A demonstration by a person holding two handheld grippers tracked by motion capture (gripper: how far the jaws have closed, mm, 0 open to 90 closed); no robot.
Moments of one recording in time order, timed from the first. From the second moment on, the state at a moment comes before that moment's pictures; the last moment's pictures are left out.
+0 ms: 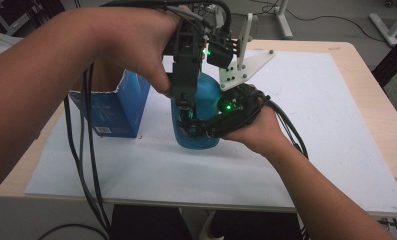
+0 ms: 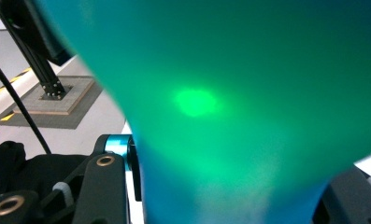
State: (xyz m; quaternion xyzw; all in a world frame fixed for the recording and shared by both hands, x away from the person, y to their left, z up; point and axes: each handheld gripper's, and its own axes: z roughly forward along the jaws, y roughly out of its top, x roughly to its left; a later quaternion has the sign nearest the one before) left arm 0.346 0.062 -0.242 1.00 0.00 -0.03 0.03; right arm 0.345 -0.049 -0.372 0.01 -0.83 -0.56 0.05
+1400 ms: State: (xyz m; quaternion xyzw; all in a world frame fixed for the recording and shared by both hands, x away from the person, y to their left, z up) left arm 0.342 0.060 -0.242 1.00 -0.01 -0.03 0.02; right arm 0.343 -0.047 -0.372 0.01 -0.83 -0.56 0.05
